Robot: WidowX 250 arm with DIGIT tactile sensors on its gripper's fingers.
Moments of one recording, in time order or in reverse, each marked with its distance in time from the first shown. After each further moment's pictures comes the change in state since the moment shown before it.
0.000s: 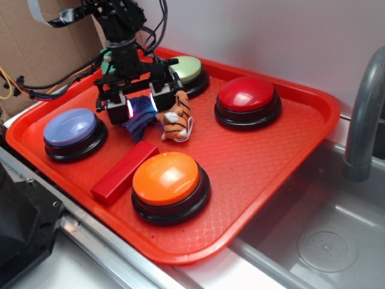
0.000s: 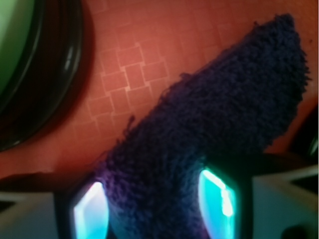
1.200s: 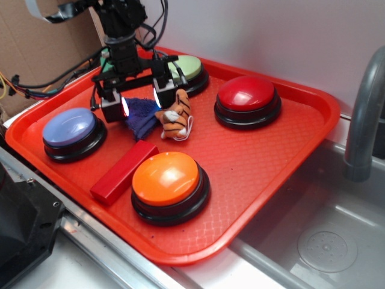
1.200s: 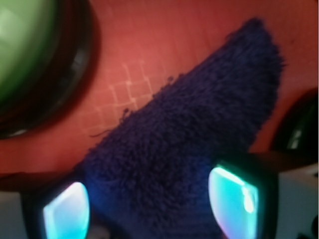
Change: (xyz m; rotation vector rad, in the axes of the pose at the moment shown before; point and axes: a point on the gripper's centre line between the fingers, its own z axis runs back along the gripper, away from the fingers) arm -0.004 0.000 0.010 0.042 -0.010 -0.002
